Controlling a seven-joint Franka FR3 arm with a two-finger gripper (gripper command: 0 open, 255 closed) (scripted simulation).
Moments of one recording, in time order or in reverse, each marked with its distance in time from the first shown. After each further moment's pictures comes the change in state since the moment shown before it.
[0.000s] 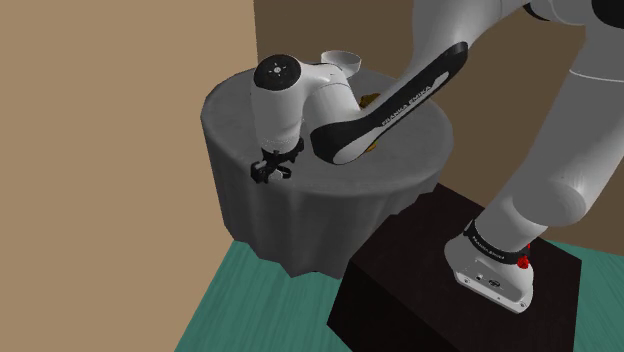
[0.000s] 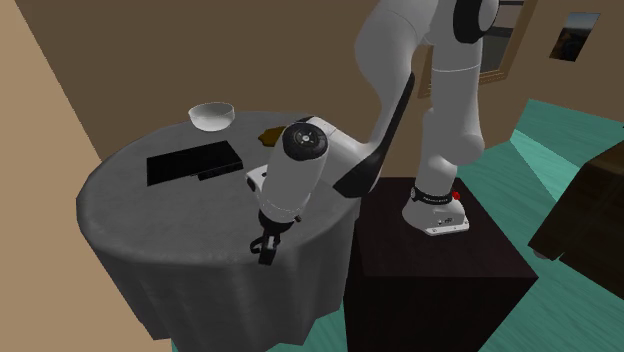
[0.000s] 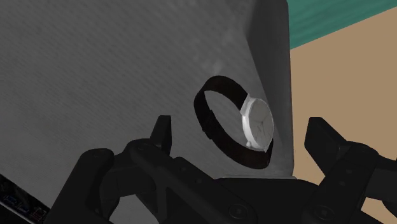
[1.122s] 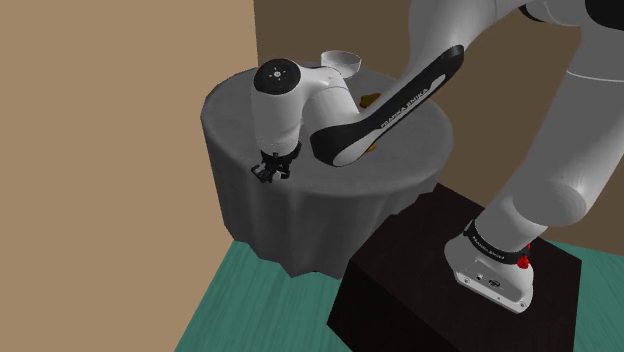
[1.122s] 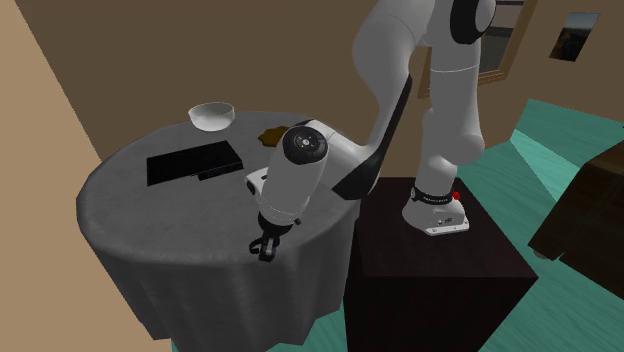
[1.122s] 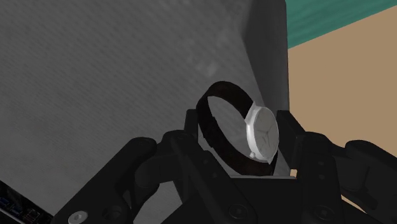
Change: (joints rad) arm 0.004 0.016 -0.005 0.001 -0.022 0.014 0.012
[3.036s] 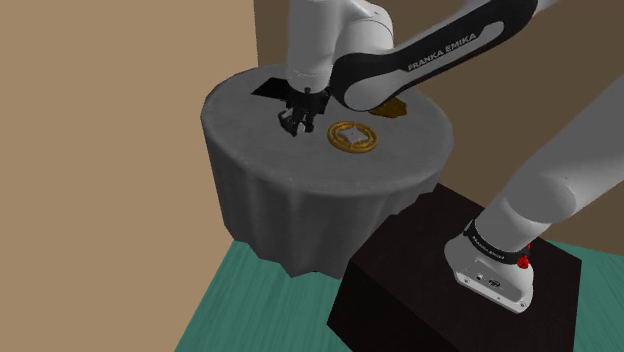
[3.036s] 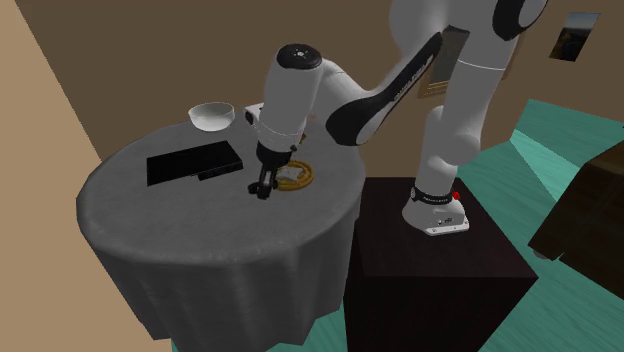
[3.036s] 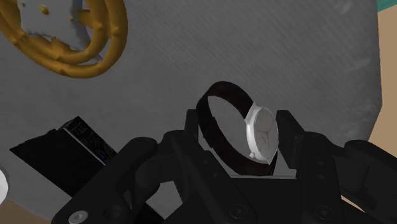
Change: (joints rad) arm -0.126 -0.335 -0.053 -0.085 0.341 -0.034 -0.422
